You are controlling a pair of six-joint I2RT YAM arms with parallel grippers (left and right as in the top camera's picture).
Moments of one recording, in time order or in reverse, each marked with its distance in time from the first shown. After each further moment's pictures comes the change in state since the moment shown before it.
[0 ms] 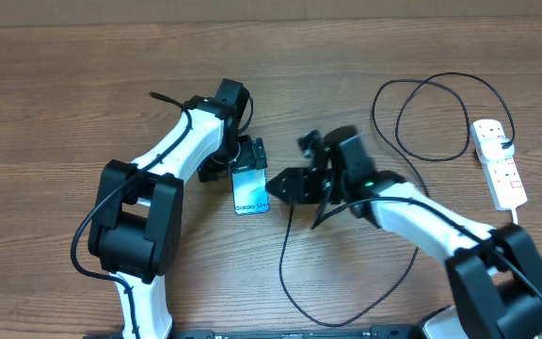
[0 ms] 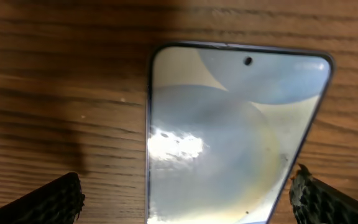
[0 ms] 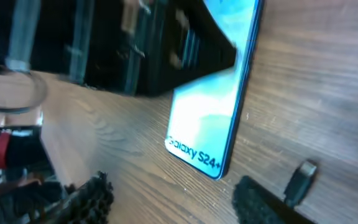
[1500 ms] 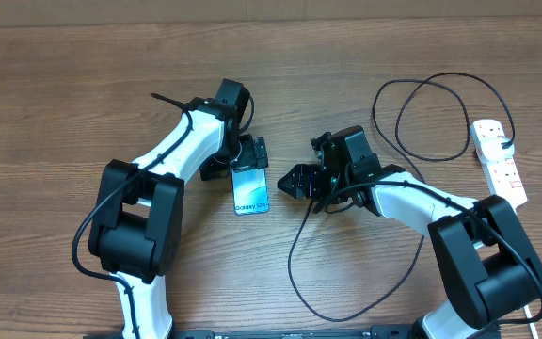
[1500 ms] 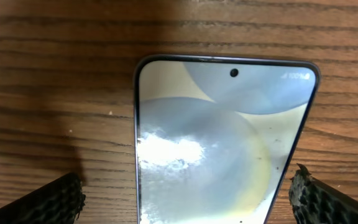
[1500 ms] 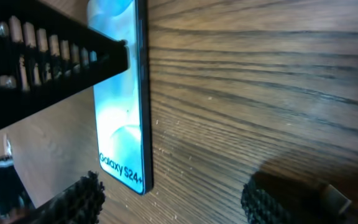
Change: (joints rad) left arm -0.011 0.000 -0.015 0.046 0.012 0.018; right arm -0.086 0.127 0.010 -0.015 0.029 0.008
